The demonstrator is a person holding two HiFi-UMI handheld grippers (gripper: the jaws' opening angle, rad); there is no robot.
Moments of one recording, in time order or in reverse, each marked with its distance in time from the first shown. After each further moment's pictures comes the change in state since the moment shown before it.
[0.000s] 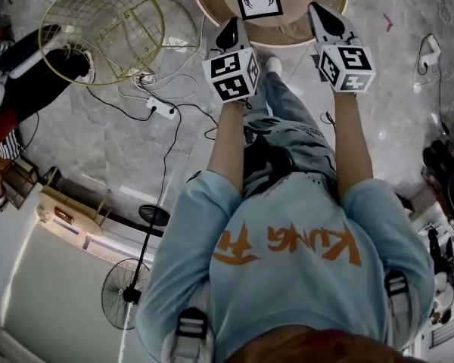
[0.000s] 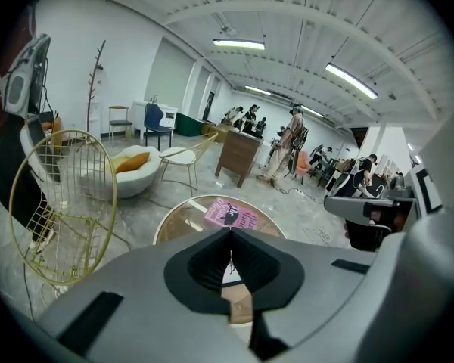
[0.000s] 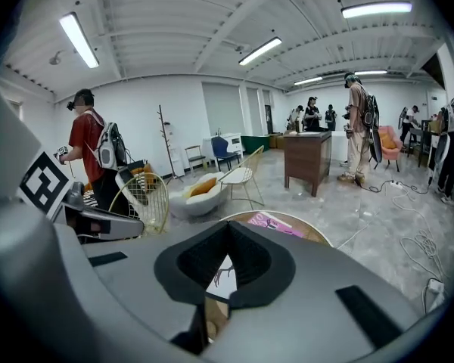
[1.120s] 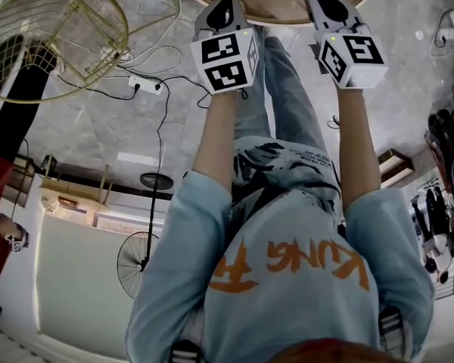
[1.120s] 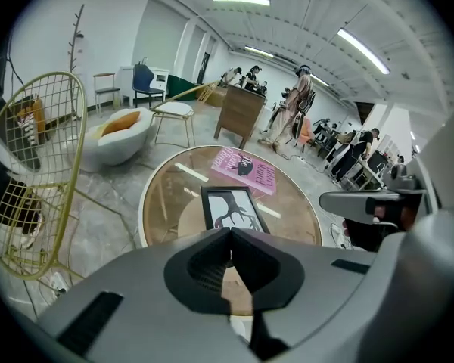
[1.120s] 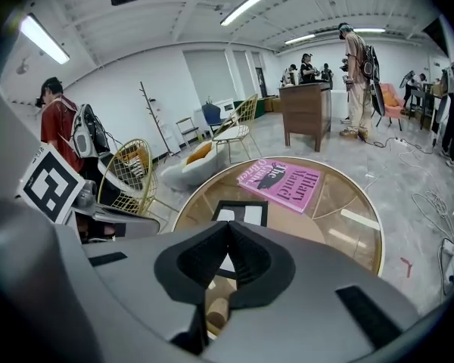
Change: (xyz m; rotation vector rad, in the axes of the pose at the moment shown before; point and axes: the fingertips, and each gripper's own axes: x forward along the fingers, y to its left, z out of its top) left arm 0.146 0.044 -0.127 0.032 0.257 -0.035; right arm 0.118 -0.025 -0.159 0.131 0.222 0.023
